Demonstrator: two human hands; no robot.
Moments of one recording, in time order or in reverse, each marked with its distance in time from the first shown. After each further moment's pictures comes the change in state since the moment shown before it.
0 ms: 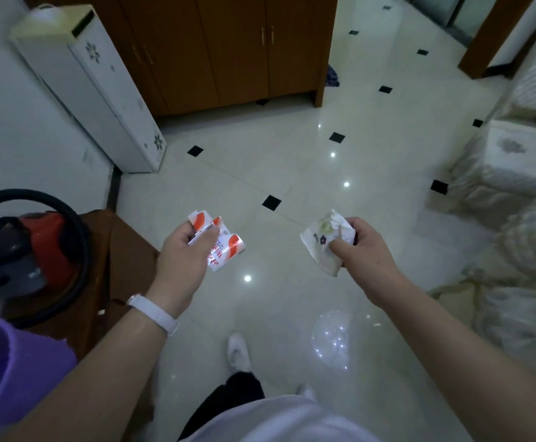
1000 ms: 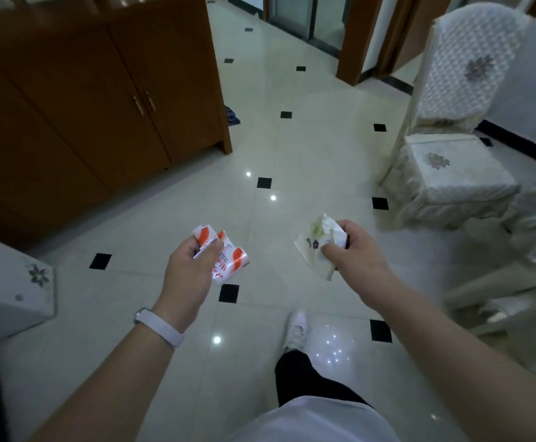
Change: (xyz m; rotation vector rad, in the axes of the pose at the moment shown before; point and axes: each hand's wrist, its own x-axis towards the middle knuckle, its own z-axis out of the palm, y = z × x) left_hand 0.502 0.094 0.221 0.080 -0.467 -0.028; right_hand 0.437 -0.112 -0.007 0.031 0.421 0.092
